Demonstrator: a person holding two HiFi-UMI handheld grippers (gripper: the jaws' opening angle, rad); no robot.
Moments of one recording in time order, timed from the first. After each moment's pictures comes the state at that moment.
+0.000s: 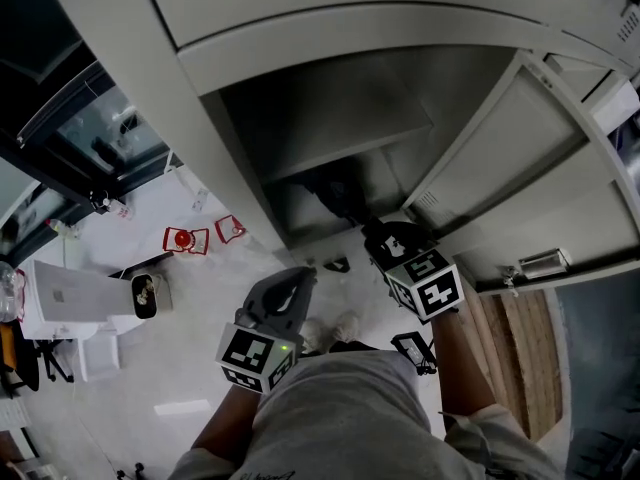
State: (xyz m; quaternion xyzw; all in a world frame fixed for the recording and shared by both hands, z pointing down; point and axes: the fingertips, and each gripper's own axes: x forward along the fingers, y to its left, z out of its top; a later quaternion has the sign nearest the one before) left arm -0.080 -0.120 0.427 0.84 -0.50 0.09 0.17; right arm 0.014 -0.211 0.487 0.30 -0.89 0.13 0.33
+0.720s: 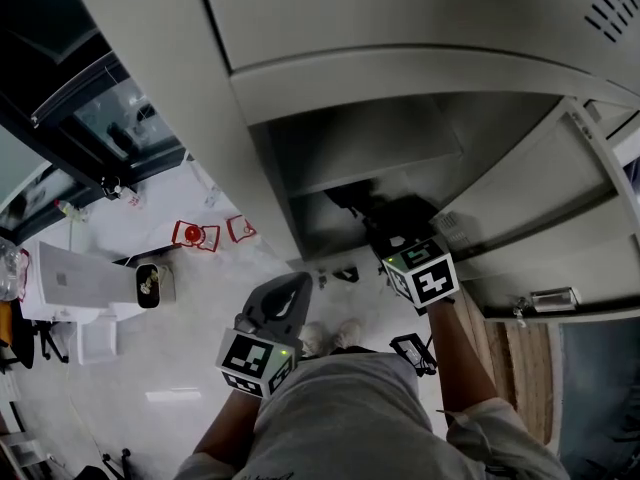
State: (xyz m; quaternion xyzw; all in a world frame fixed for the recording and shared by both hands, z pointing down) left arm -0.111 -0.132 0.429 0.81 -0.55 0.08 0.18; right arm -0.020 -0.260 0.500 0.29 -0.88 0.11 0.35
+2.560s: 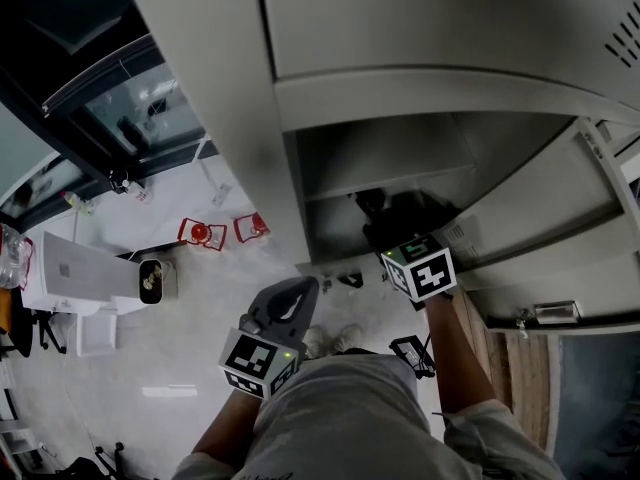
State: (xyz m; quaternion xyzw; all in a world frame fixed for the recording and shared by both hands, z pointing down) left arm -0.115 -0.129 0.429 0.82 -0.54 0.08 0.18; right arm -0.047 -0.276 0.496 0.28 -0.89 0.10 0.33
